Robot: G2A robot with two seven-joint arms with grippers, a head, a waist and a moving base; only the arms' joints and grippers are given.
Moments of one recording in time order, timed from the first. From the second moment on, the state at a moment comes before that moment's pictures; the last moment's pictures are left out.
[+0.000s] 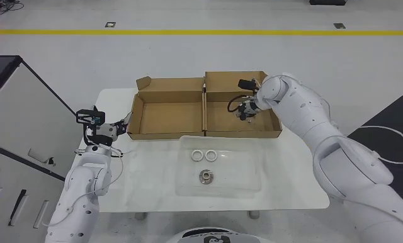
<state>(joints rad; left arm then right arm) 1.73 -1.15 -1.60 -1.80 1.33 0.00 0.00 -0.49 -1.33 0.59 -0.55 -0.24 0.07 1.13</state>
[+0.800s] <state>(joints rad) 1.73 -1.15 -1.60 -1.80 1.33 0.00 0.00 -0.44 -1.44 0.55 -0.32 -0.26 0.03 1.09</state>
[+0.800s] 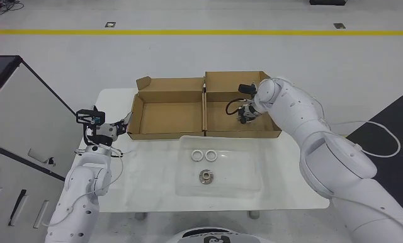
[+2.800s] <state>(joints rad) 1.73 -1.15 -1.60 -1.80 1.33 0.00 0.00 -1.00 -0.99 1.40 -1.31 0.28 -0.28 1.54</state>
